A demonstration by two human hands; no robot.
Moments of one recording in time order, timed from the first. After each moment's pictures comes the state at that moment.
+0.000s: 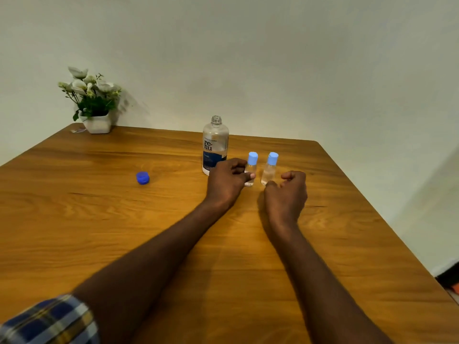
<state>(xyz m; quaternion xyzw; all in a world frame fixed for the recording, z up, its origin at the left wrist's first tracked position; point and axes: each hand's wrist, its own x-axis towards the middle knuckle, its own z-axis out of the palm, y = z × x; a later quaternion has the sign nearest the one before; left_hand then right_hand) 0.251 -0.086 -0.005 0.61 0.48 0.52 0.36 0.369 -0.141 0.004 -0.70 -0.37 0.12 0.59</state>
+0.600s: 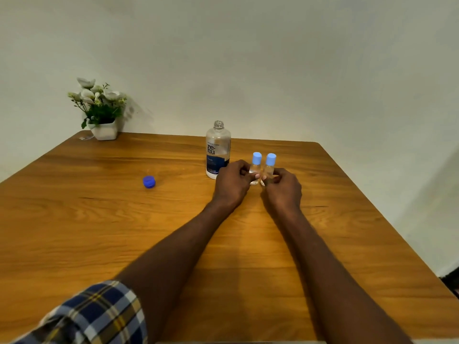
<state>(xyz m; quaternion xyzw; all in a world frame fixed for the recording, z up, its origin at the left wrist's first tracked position) 0.256 -0.080 -0.001 0.68 0.52 0.46 0.26 0.387 -0.104 -0.010 -0.72 -0.49 0.13 0.48</state>
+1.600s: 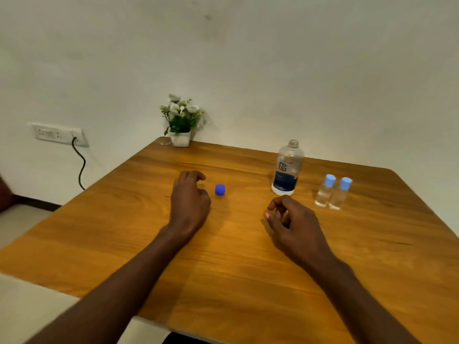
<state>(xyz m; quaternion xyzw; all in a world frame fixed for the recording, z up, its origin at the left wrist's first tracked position) 0.028 -0.146 0.004 0.56 0.69 0.46 0.07 0.280 -0.173 0.008 -0.50 -0.77 0.15 0.38</state>
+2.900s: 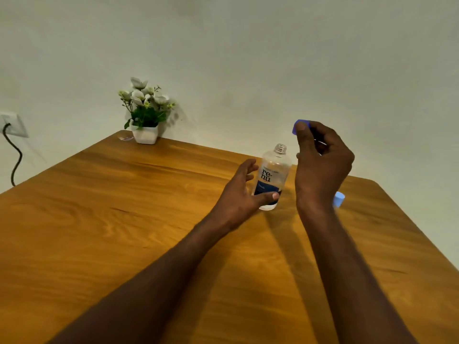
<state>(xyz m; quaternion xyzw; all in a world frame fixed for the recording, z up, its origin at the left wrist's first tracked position) 0.153 -0.050 0.005 0.63 0.45 0.50 0.39 0.279 -0.054 0.087 -0.45 -0.49 0.08 0.74</state>
